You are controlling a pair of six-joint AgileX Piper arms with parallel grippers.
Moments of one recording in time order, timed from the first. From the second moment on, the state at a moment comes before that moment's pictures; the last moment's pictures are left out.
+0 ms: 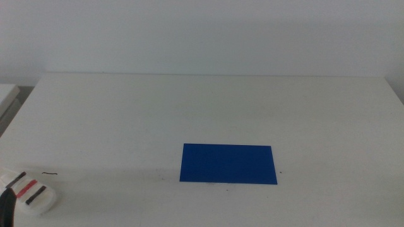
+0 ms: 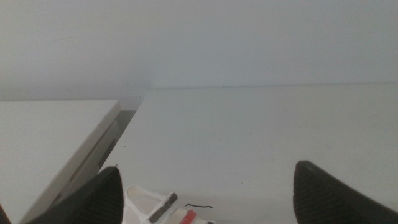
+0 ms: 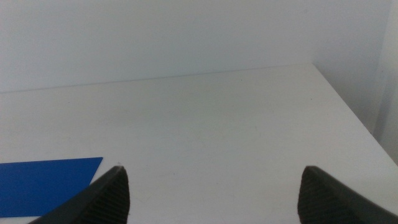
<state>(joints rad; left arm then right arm) 0.08 0.00 0.00 -0.05 0.21 0.07 0.03 0.00 0.00 -0.04 0.27 0.14</state>
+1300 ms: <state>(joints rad) 0.43 1.33 -1.01 -0.10 1.13 -0.60 0.03 0.00 0.00 -0.04 0.27 0.14</state>
